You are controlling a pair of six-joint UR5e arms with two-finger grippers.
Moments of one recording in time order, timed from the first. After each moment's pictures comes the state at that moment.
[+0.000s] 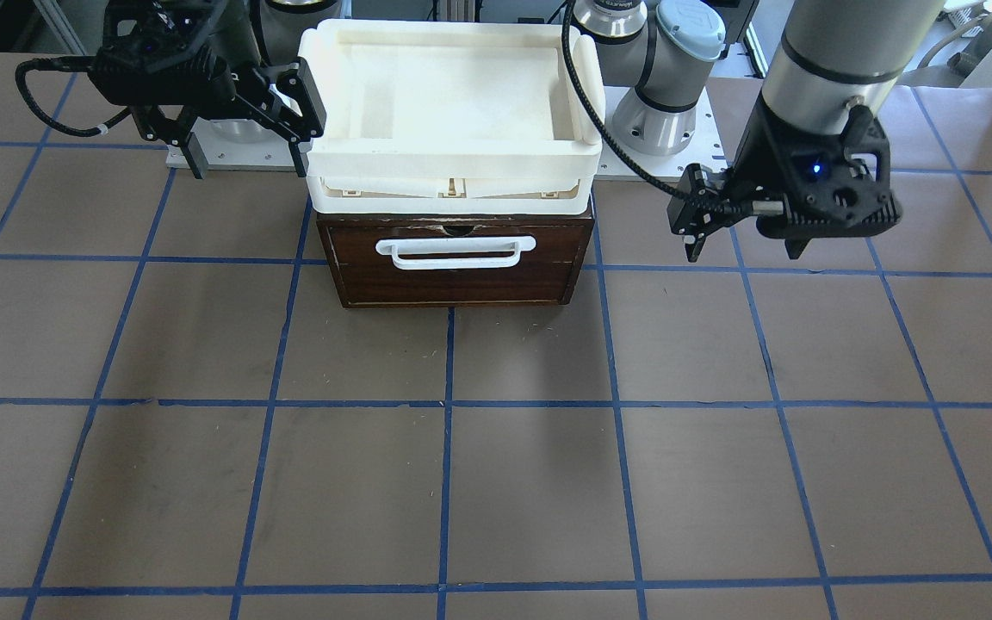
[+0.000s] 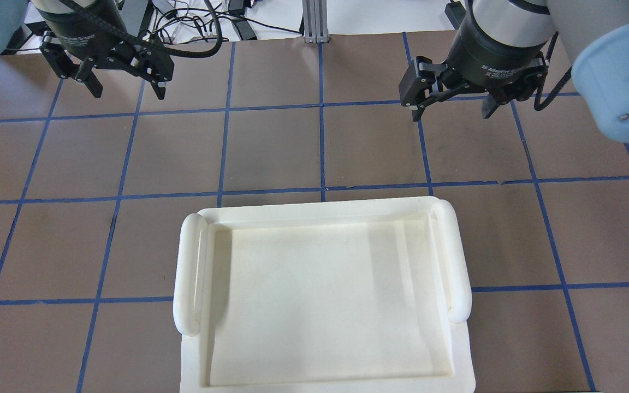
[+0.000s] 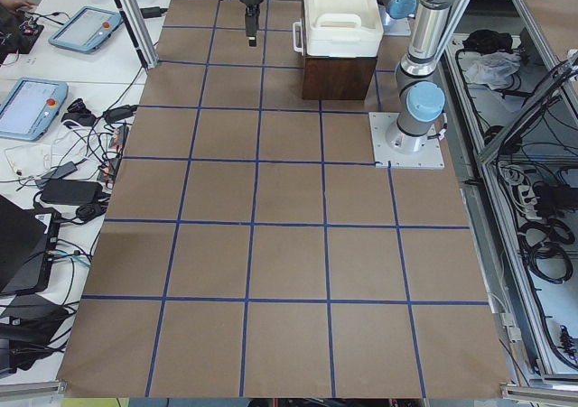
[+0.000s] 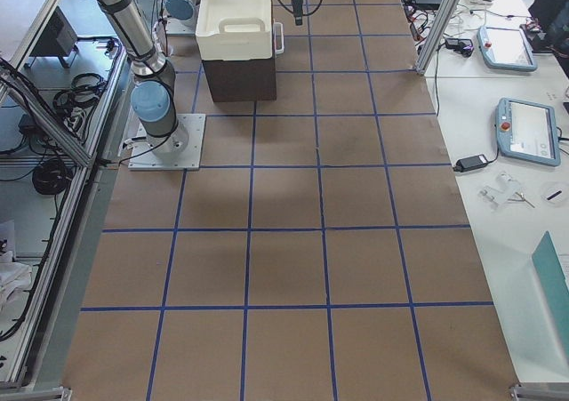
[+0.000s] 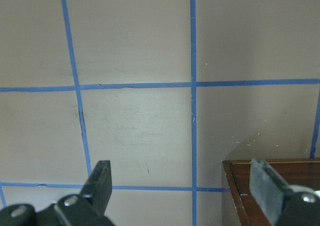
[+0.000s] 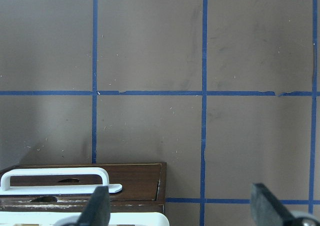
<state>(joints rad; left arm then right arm) -1.57 -1.65 -1.39 -1.61 1.67 0.01 1.69 -1.65 1.56 -1.62 -1.54 0.10</state>
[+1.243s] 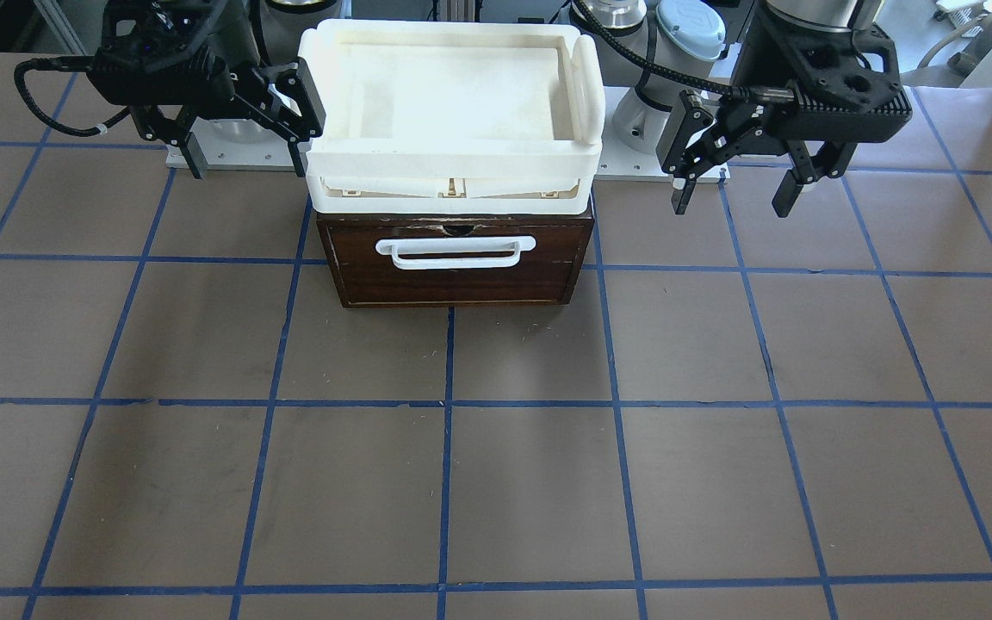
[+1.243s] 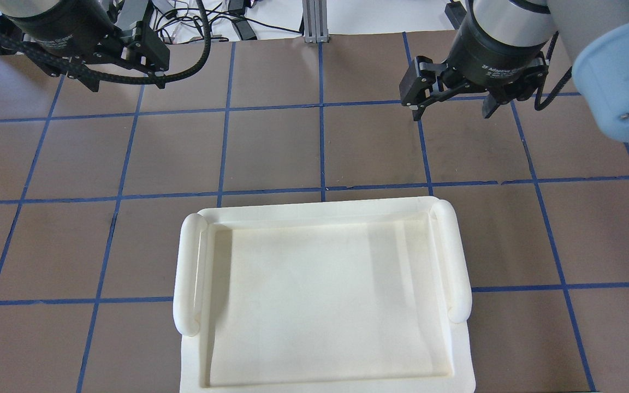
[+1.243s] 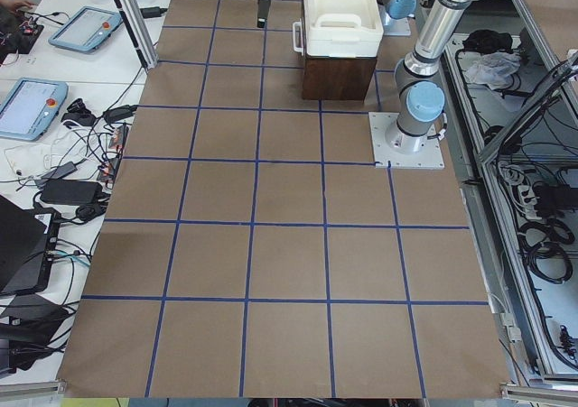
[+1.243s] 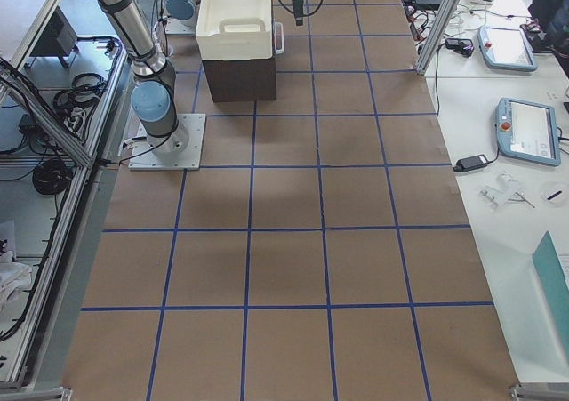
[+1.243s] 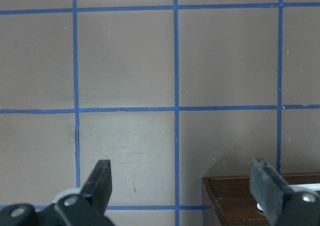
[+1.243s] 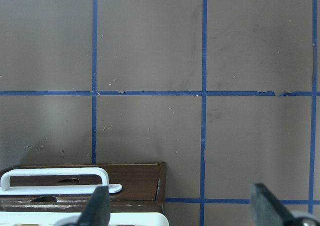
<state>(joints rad) -1.56 -1.55 -1.47 -1.51 1.57 -0.01 1.68 -1.65 1.56 -1.62 -1.55 0.10</state>
